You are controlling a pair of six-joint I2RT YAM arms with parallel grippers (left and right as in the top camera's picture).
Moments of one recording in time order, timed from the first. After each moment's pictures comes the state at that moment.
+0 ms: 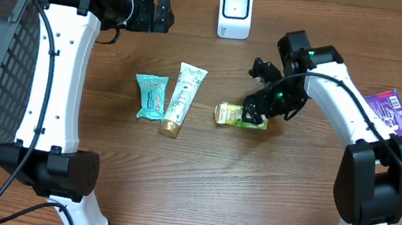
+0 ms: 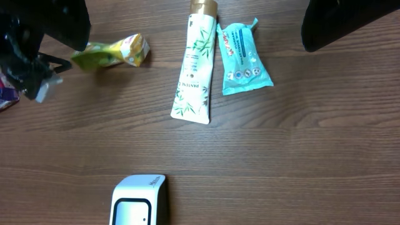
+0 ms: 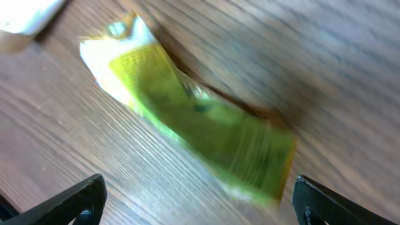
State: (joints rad) left arm -0.06 1.91 2.24 -1.38 0.20 -0.14; right arm 0.32 2.03 1.61 -1.10 -0.36 -0.31
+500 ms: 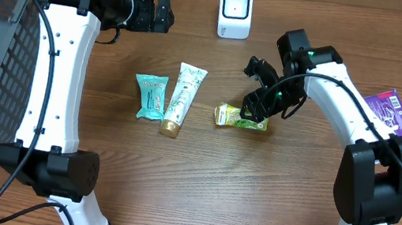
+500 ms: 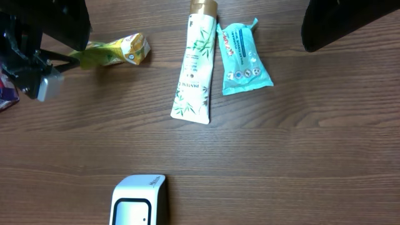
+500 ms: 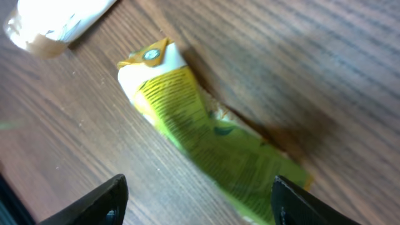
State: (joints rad) left arm -0.06 1.91 2.24 -1.38 0.20 -0.14; right arm 0.32 2.03 1.61 -1.09 -0.45 -0.37
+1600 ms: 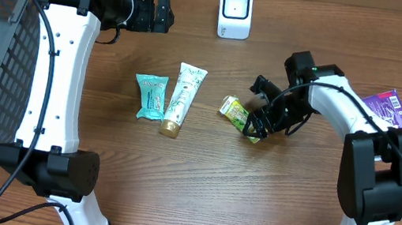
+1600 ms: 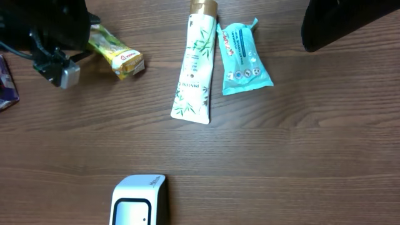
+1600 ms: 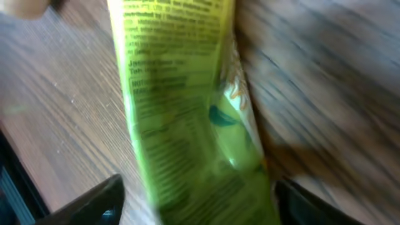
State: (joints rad) left arm -0.06 1.91 2.24 -1.38 0.20 -0.14; right arm 0.27 2.05 1.41 -0.97 -0.57 -0.41
